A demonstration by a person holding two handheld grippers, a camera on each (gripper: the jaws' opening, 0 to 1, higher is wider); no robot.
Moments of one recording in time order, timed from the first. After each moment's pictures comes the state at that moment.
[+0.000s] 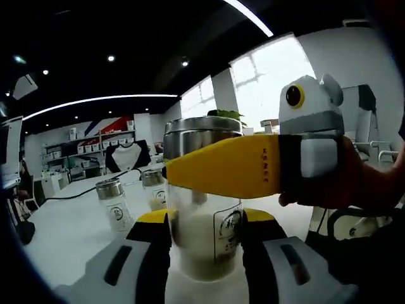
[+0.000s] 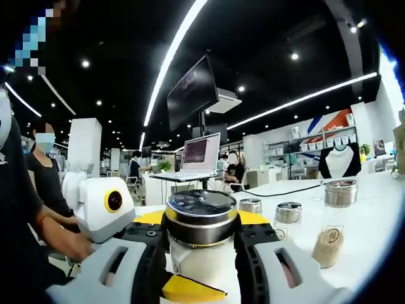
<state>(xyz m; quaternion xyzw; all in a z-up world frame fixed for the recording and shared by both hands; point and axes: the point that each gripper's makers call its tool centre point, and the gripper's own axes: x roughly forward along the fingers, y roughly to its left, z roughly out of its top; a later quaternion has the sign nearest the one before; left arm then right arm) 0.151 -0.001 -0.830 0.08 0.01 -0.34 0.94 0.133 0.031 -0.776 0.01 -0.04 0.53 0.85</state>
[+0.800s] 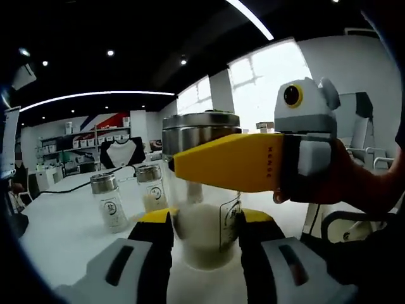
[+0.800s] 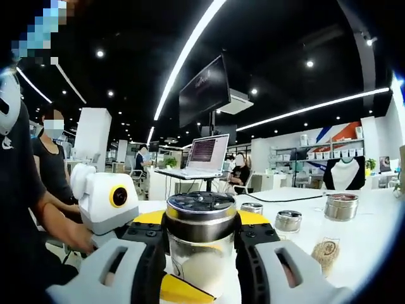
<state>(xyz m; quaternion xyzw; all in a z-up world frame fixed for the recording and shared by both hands) 0.148 -0.002 -0.832 0.06 0.01 -0.34 0.94 0.131 0.031 -0.772 0.00 -0.06 0.55 0.84</state>
